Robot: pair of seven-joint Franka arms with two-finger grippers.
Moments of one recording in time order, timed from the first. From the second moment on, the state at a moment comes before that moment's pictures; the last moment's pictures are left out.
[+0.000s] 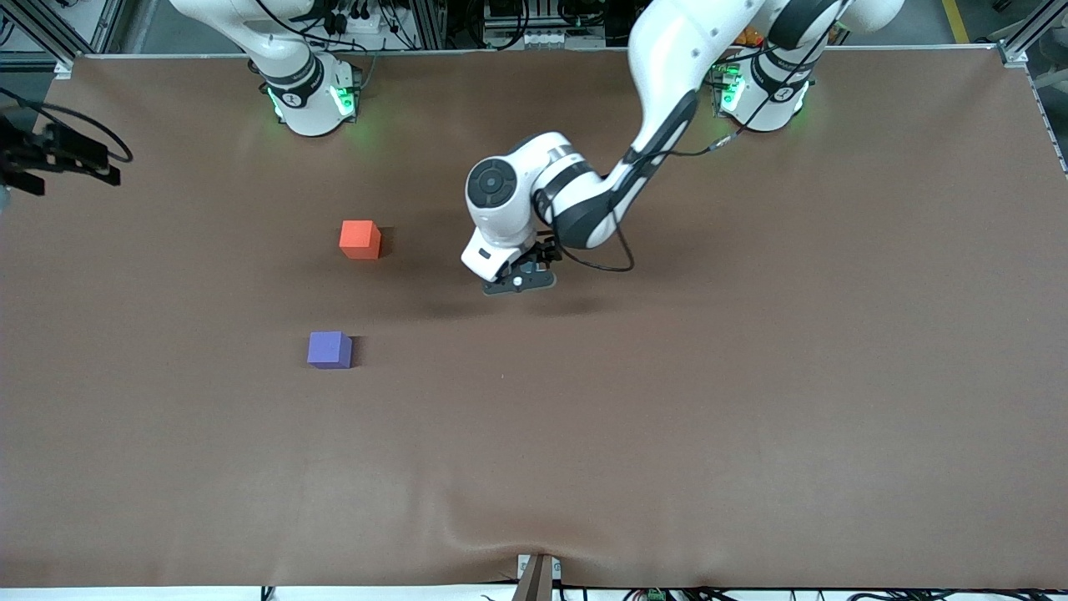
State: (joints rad) left arm -0.74 0.72 -0.17 -1.34 0.11 1.99 -1.07; right arm 0.02 0.09 -0.07 -1.39 0.04 1.25 -0.16
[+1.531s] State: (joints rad) left arm -0.04 0.22 -0.16 -1.41 0.08 1.47 -0.24; right arm 0.72 0.39 -0.04 -1.75 0.24 2.06 0.51
